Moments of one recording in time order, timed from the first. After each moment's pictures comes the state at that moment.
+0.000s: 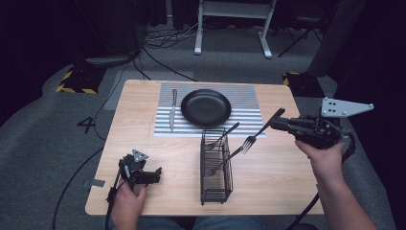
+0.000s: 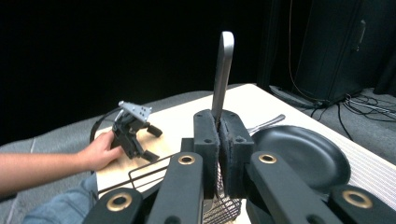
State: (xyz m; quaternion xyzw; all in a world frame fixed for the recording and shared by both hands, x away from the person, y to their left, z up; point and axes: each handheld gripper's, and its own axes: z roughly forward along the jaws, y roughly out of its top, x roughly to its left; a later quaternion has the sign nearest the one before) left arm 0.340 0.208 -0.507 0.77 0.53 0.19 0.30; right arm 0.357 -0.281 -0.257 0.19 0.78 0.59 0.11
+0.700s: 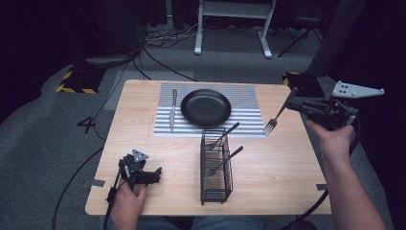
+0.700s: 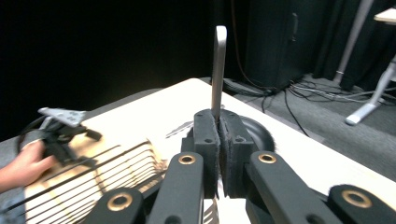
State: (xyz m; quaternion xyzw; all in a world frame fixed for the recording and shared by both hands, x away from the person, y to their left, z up) left arm 0.340 0.208 -0.507 0.77 0.53 0.19 0.30; right arm 0.407 -0.322 -0.259 0.26 0.76 0.56 0.16
